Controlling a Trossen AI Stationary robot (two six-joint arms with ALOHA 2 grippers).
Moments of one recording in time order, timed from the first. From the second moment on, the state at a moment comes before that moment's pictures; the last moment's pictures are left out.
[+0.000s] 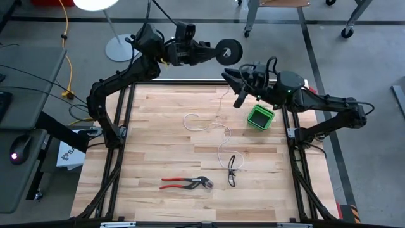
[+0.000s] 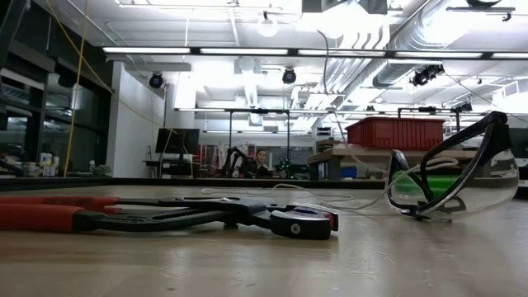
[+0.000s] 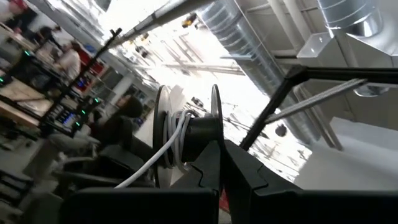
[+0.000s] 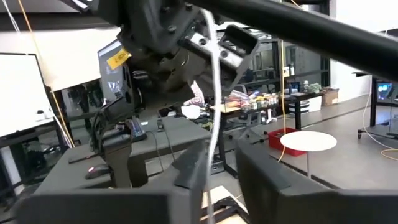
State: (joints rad) left arm 0.38 1.74 2.01 0.29 0.61 -1.02; right arm -0.07 1.25 1.32 0.11 0.34 0.07
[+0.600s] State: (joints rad) left arm 0.44 1.73 2.01 0.33 0.52 -0.94; right arm -0.06 1.23 1.32 0.11 0.20 0.14
